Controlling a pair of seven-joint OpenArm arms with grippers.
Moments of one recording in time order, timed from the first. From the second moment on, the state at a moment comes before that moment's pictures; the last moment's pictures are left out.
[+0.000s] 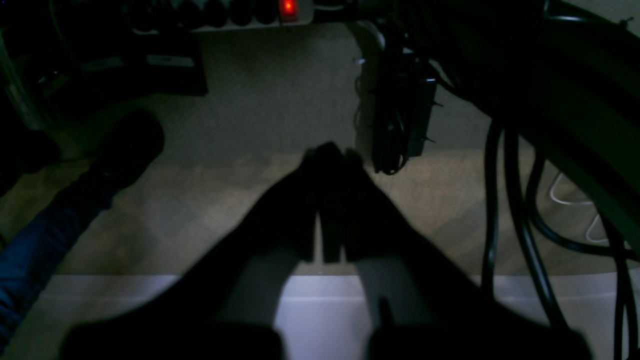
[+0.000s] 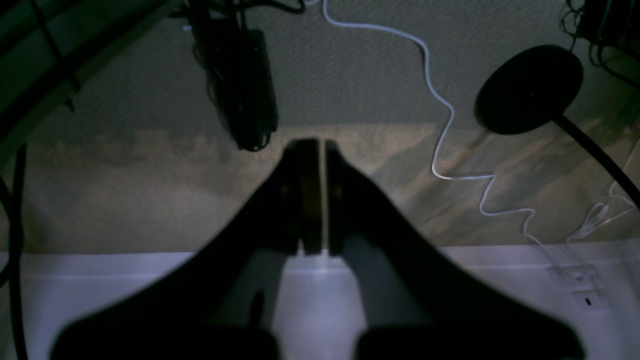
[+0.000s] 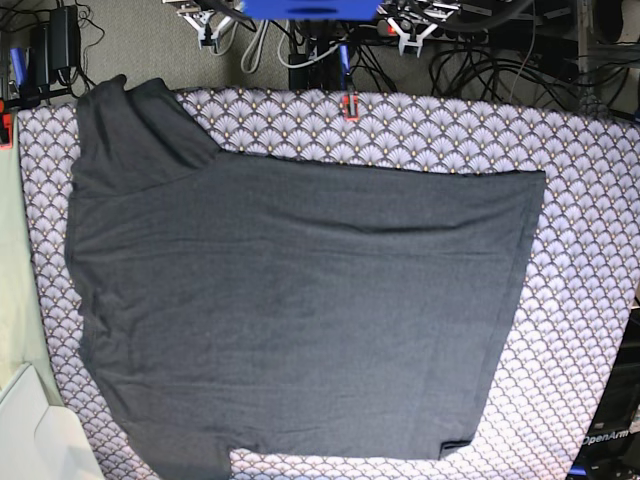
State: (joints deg) left arm 0.7 -0.6 4.0 1.9 -1.8 -1.2 -0.8; right arm -4.3 1.4 2.2 6.9 -0.3 -0.3 -6.4
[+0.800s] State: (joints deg) left arm 1.9 -0.8 4.1 1.8 -1.8 -1.2 -0.9; right arm -4.6 1.4 2.2 6.9 -0.3 -0.3 -5.9
